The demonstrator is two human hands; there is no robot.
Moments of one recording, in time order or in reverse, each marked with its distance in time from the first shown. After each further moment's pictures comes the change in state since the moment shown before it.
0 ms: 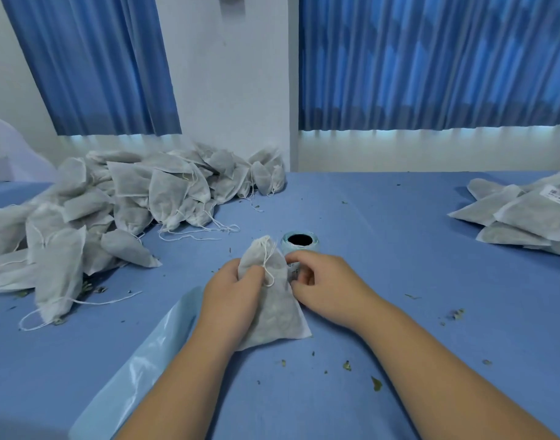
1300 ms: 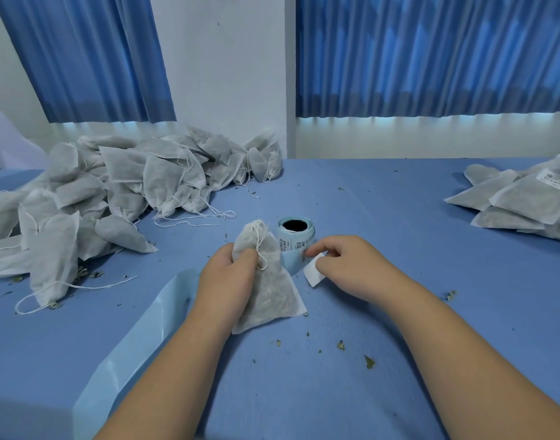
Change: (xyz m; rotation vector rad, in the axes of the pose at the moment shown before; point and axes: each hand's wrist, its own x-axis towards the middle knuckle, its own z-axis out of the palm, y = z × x) left_hand 0.000 -0.001 0.001 -0.058 0.008 -0.047; right_hand -0.017 -0.008 -0.035 0.036 -0.023 0.262
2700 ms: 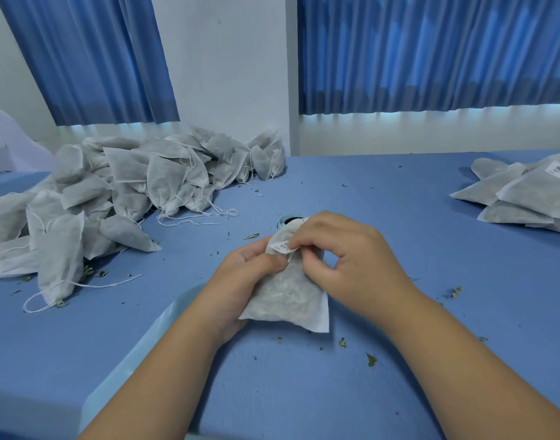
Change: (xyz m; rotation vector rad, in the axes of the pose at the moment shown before) left_hand -0.014 0.010 -0.006 -0.467 -0.677 0.052; right_hand -0.028 -0.019 0.006 -0.099 0.395 -0.806
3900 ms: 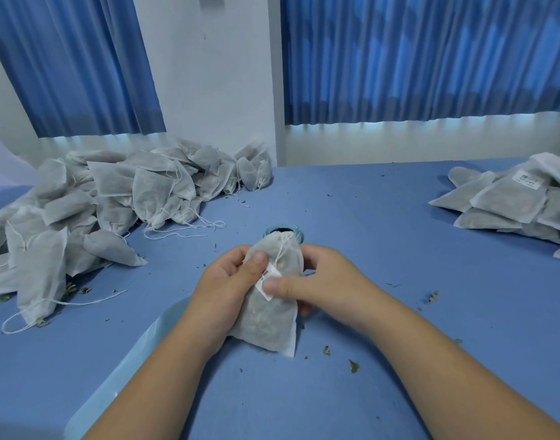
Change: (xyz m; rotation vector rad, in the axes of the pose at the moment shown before) left_hand 0.002 -0.007 -0.001 0.126 0.222 0.074; right_hand -0.005 0.004 0.003 0.642 -0.335 0.723
